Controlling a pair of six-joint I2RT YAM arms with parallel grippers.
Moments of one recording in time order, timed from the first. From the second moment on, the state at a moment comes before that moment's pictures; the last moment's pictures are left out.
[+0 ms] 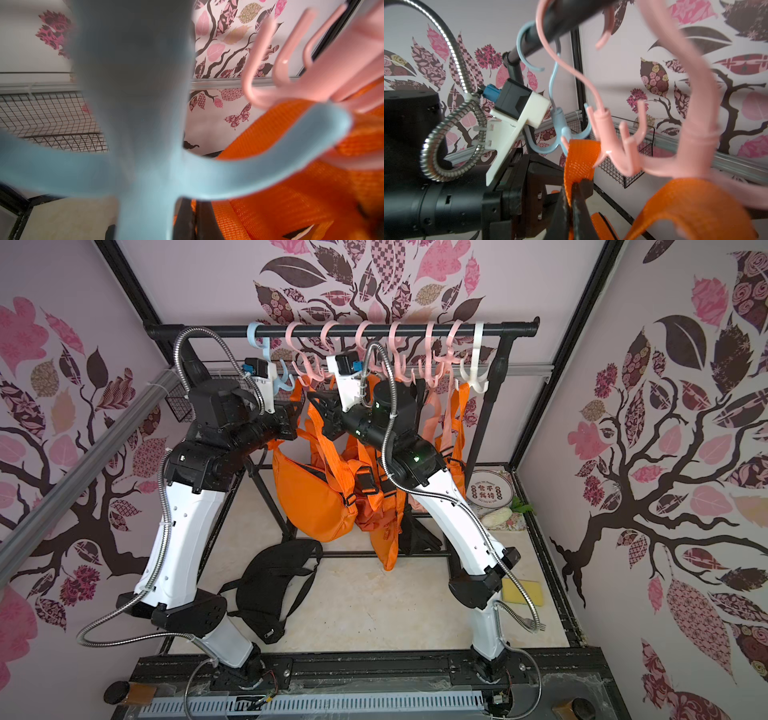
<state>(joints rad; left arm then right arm) -0.33 1.68 2.30 -0.80 0.06 -0.14 0.72 1.97 2.50 -0.34 -0.25 0.16</state>
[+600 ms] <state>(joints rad) -0.37 1.58 2.16 -0.73 0.10 -0.16 0.72 1.78 2.19 -0.23 -0.03 0.16</state>
